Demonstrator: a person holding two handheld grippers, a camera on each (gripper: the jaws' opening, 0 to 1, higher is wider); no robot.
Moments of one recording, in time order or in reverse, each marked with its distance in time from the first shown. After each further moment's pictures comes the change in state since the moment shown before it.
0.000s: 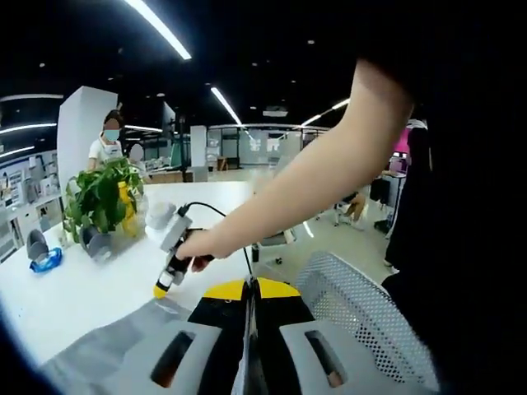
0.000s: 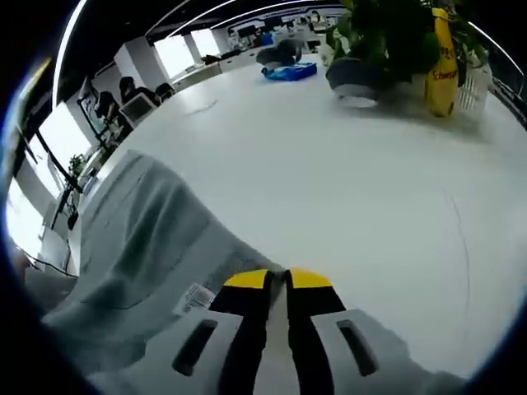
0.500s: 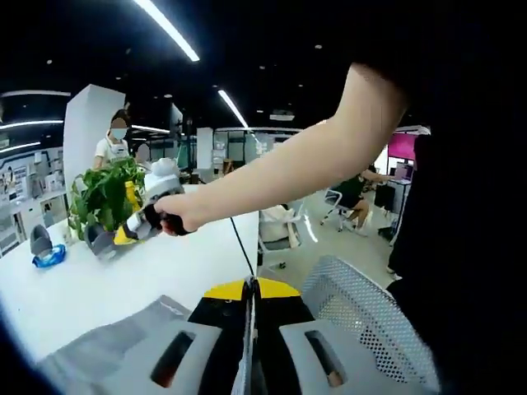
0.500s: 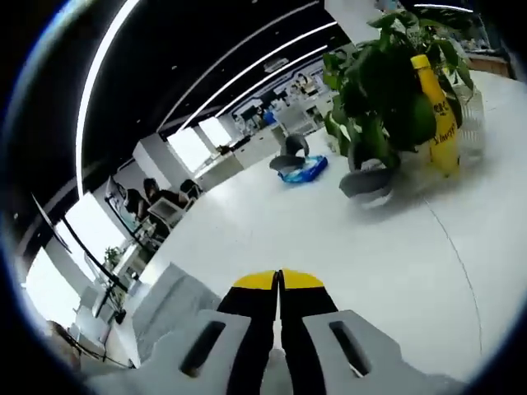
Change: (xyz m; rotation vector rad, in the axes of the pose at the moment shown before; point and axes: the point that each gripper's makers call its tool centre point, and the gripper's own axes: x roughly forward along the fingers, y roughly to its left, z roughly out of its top) left arm -0.003 0.009 0.004 -0.034 -0.025 0.026; right arm -0.032 0.001 0.110 0.251 -0.338 0.145
